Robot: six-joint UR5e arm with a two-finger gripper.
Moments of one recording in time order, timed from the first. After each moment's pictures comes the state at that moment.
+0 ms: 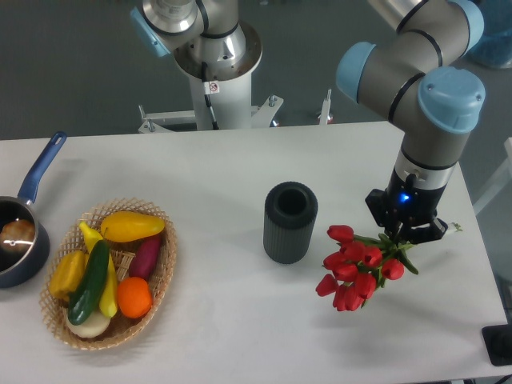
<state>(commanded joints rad) 2.71 -2.02 -1.35 -1.16 1.41 1.34</state>
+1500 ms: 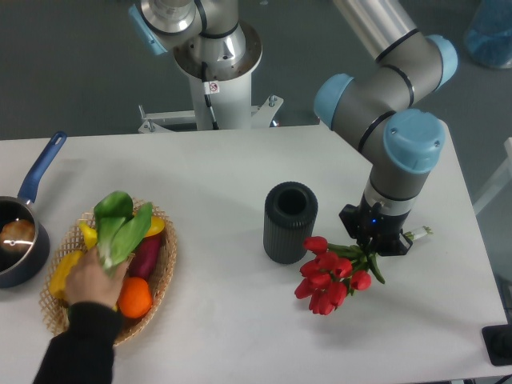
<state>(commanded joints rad) 2.65 -2.06 -1.47 -1.08 1.47 1.30</state>
